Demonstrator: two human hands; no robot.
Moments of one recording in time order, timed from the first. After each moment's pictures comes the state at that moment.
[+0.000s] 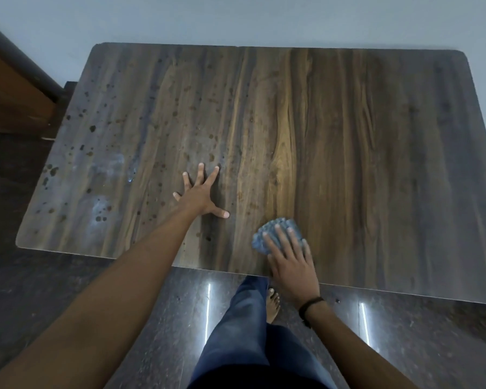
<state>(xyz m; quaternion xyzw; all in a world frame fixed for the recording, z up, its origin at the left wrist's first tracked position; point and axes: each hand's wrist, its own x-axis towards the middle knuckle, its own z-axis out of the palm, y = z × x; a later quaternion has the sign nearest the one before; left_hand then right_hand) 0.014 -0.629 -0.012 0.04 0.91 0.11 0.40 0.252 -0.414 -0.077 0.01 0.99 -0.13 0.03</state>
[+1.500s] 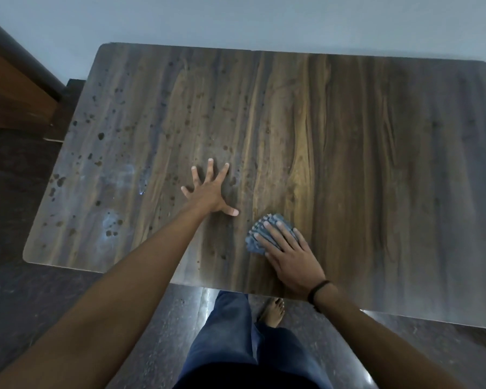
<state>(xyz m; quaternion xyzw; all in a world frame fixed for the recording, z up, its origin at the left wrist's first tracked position) -0.035 -0.634 0.000 0.04 0.91 0.10 0.39 0.173 -0.419 -0.064 -0.14 0.98 -0.12 0.09</state>
